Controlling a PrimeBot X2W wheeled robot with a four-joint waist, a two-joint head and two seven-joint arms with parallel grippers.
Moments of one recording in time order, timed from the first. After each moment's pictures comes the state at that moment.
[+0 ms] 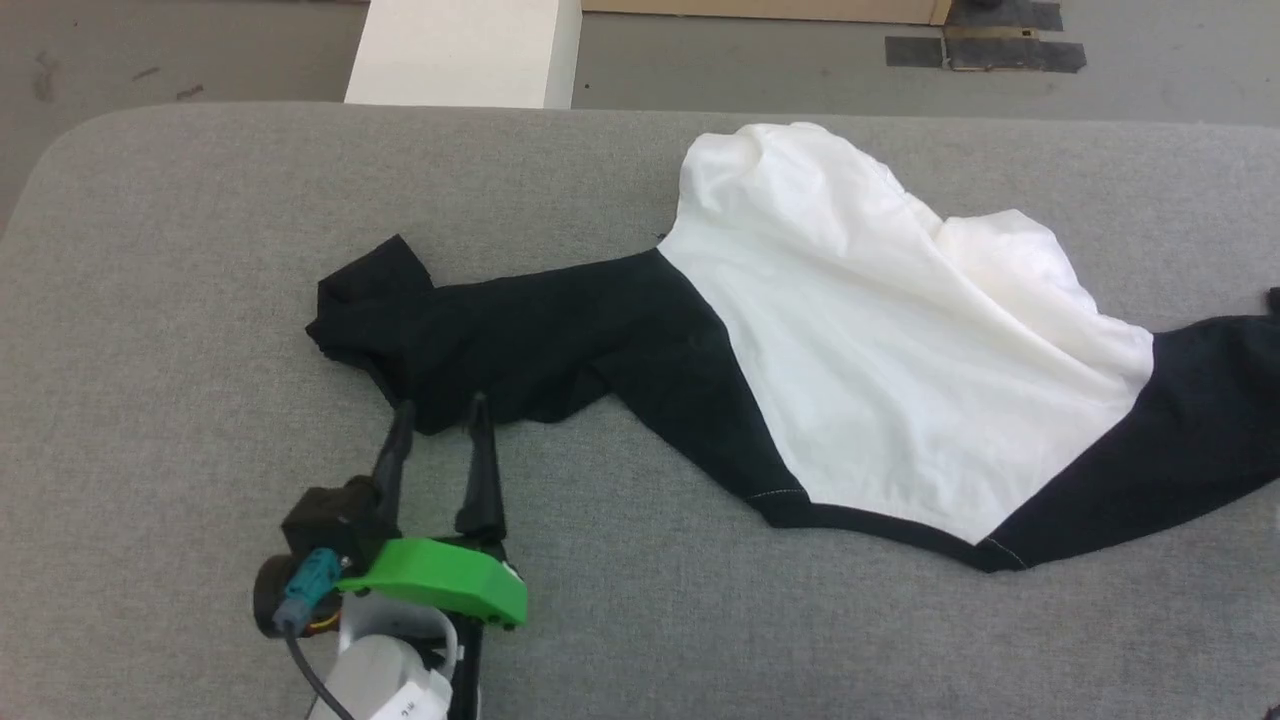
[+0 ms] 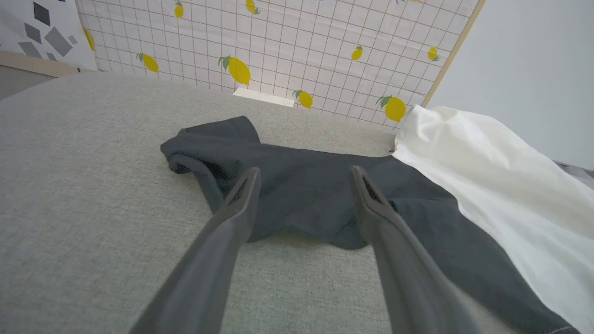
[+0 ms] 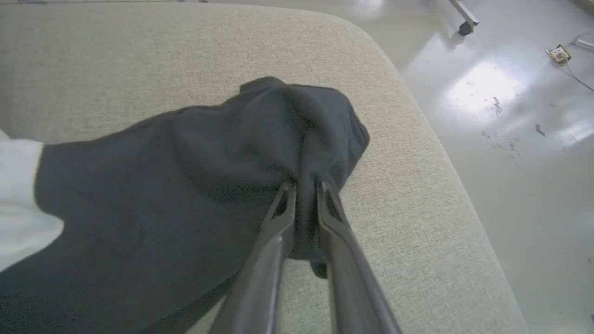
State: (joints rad) left arm -0.14 0.05 -0.17 0.16 -0.33 0.06 -0.26; right arm -0.41 -0.19 -0.63 0.44 -0.25 0.13 0.30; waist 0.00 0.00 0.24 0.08
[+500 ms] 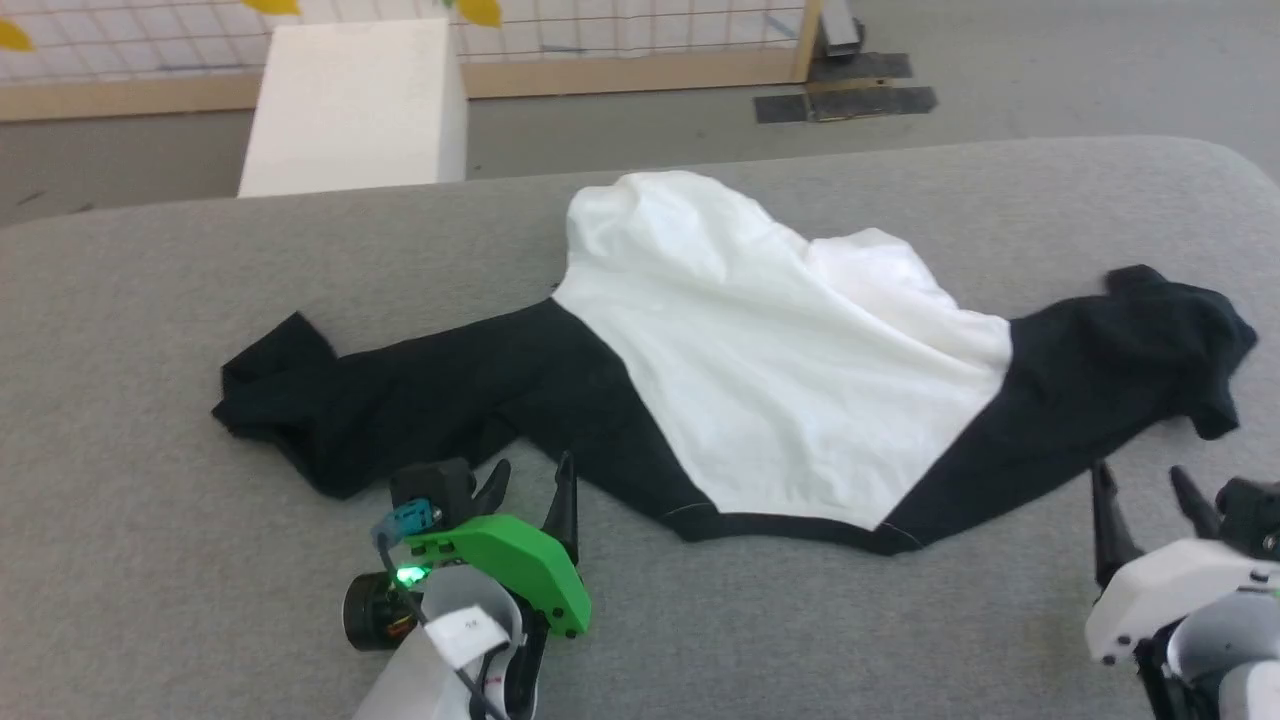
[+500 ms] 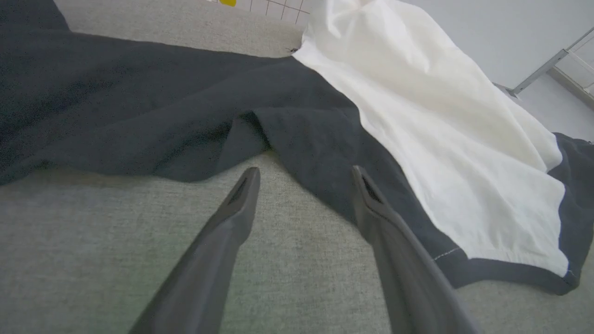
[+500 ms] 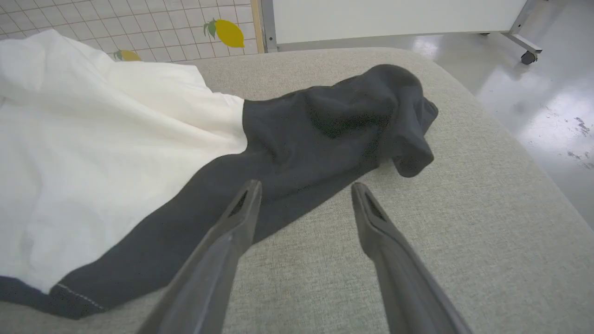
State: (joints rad) left arm -0.25 0.05 -0.35 0.40 -0.52 0.11 -0.07; right arm -0.08 -0.05 -0.30 0.18 0.04 0.13 0.10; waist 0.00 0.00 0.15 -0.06
